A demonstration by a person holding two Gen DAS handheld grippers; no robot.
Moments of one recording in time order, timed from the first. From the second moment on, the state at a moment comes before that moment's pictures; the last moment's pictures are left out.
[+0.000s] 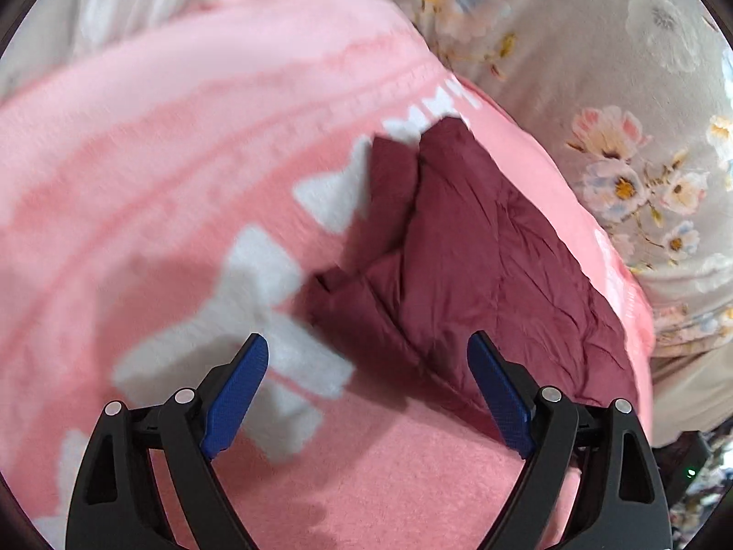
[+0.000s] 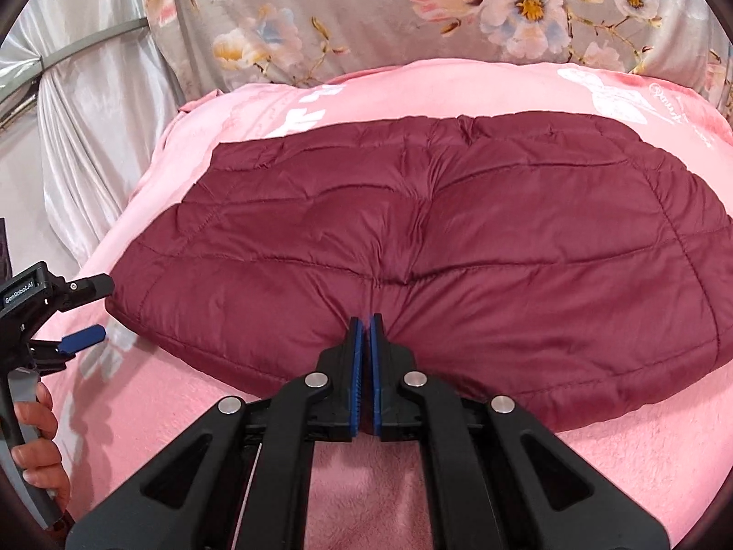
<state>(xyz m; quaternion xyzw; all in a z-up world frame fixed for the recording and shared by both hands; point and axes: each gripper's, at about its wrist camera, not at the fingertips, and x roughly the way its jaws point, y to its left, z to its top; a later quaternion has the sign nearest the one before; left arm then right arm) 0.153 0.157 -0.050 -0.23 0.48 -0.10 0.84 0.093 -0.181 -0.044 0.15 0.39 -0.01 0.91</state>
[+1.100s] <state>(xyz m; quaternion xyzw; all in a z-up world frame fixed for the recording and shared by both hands) 0.105 0.029 0.105 -0.08 0.36 -0.28 0.89 0.058 -0.172 -0.033 0.24 0.42 0.07 0.87</state>
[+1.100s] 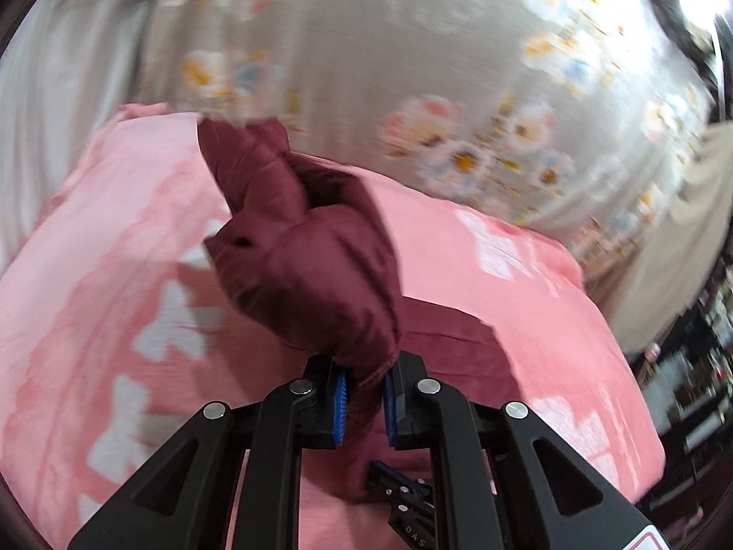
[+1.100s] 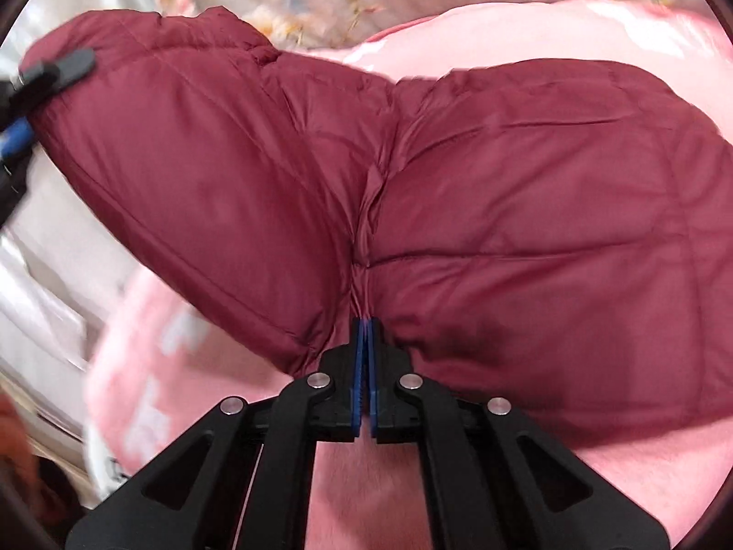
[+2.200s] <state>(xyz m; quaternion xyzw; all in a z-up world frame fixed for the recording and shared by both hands) 0.081 -0.005 0.044 -0.03 0.47 -0.20 0.86 -0.010 -0.278 0.044 0.20 0.35 -0.05 0.91</state>
